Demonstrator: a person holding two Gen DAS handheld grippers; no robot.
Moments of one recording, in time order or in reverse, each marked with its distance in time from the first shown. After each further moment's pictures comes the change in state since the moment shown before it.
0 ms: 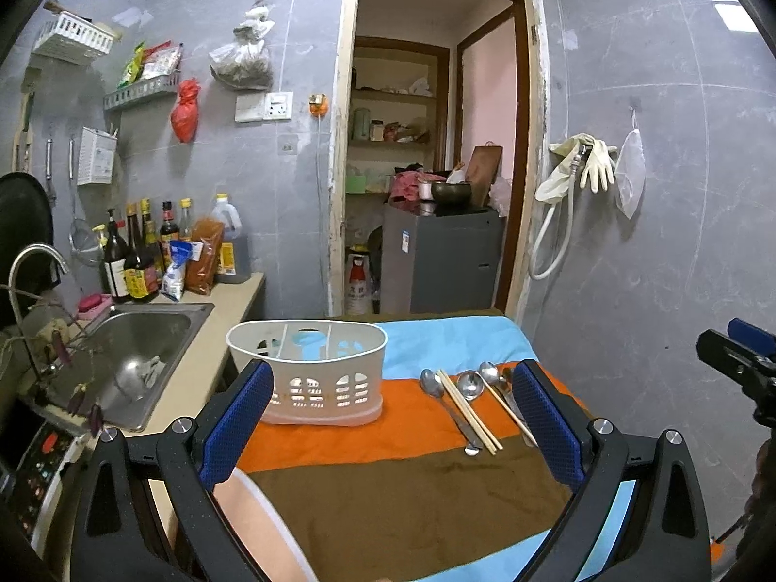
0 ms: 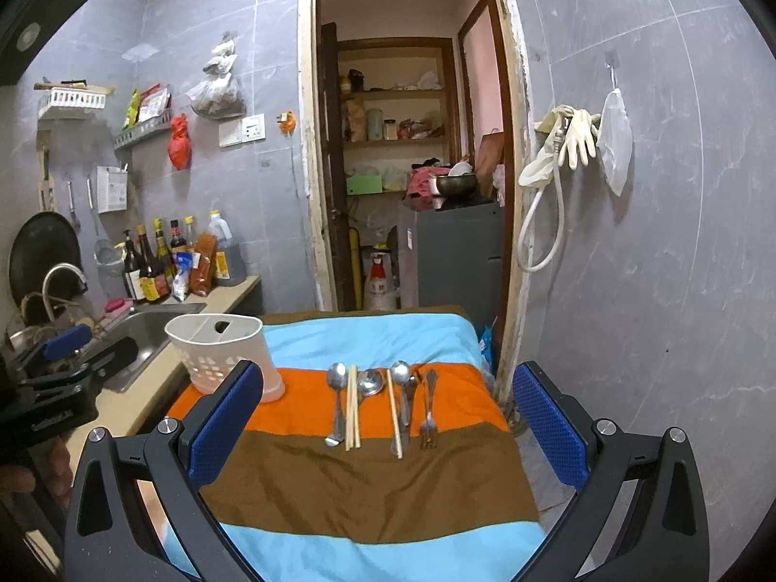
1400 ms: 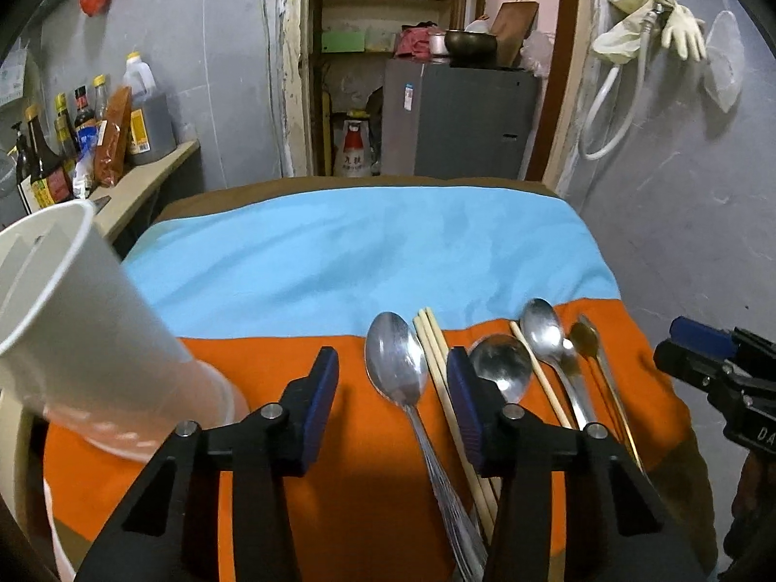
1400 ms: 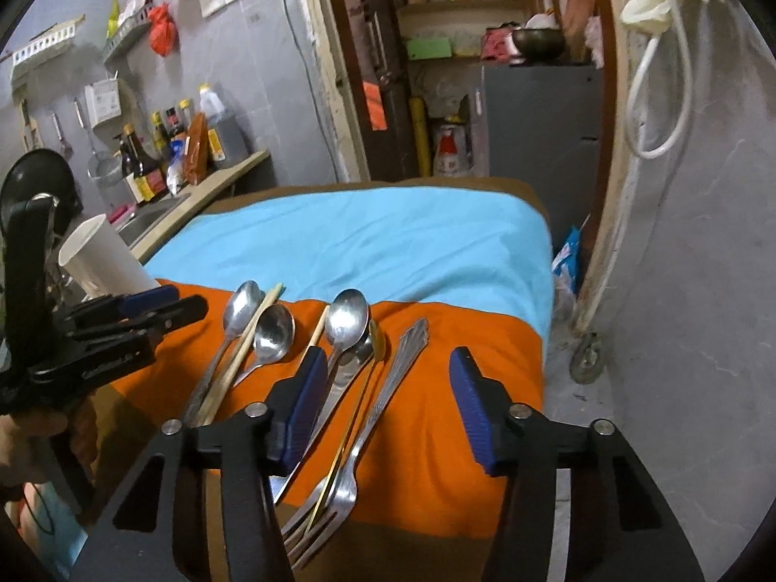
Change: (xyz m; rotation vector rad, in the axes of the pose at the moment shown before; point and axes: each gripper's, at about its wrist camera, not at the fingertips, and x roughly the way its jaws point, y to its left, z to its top) left arm 0.299 -0.035 -0.046 -0.029 0.399 0.055; right arm 0.293 -0.110 -0.036 -0.038 0.386 0.325
